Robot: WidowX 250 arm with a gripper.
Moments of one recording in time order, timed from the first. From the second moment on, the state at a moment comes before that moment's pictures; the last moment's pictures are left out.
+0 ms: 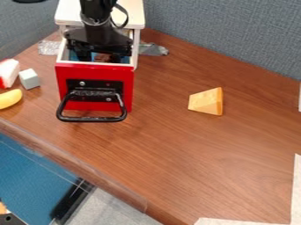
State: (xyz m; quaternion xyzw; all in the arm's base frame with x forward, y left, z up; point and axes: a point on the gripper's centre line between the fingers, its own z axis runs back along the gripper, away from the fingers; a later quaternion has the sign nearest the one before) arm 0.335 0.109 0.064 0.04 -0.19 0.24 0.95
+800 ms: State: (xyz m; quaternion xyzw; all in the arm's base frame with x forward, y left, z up) arm 0.332 0.090 0.121 -0.01 -0.24 0.18 0.95
